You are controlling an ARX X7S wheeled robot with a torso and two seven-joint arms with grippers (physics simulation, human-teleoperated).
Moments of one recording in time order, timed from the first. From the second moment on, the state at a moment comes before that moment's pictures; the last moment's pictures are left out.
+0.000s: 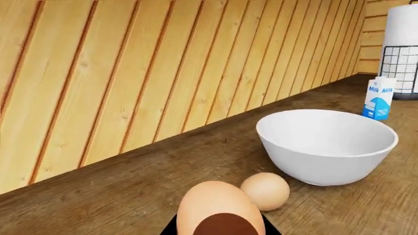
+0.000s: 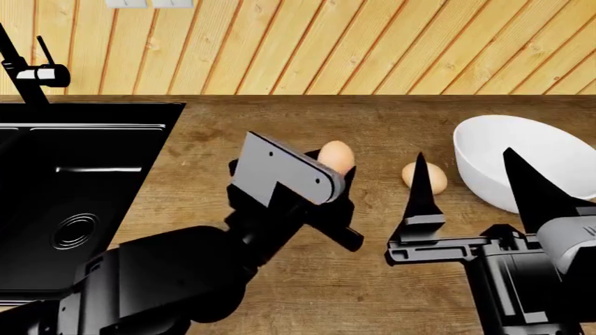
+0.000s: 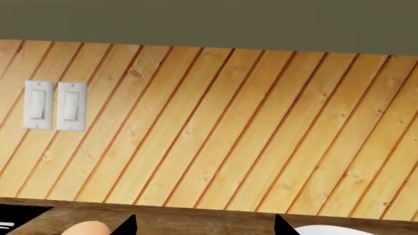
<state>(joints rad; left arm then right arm) -0.97 -0.49 0.96 0.40 -1.08 -0.46 -0.52 0.60 1.06 -0.80 -0.96 0.87 0.17 1.14</state>
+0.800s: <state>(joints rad) -1.02 -0.42 1.10 0.27 -0.97 -0.48 -0.25 0.61 1.06 -0.81 -0.97 0.86 0.16 1.13</state>
